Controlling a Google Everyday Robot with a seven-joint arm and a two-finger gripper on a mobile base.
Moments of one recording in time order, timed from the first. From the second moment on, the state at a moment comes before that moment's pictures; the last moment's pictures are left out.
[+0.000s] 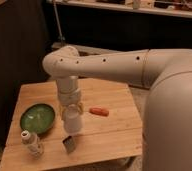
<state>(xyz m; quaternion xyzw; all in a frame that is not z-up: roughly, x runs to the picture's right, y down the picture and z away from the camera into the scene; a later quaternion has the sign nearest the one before) -0.097 0.102 0.637 -0.34 0.25 0.51 0.75</state>
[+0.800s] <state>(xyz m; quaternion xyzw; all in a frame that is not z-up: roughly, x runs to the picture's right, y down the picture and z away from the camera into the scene) -0.098 0.111 0.624 -0.44 0.26 0.44 0.73</state>
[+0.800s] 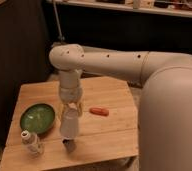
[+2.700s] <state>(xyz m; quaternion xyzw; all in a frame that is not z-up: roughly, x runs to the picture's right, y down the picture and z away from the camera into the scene) -0.103 0.149 0.618 -0.46 0.26 0.41 0.74</state>
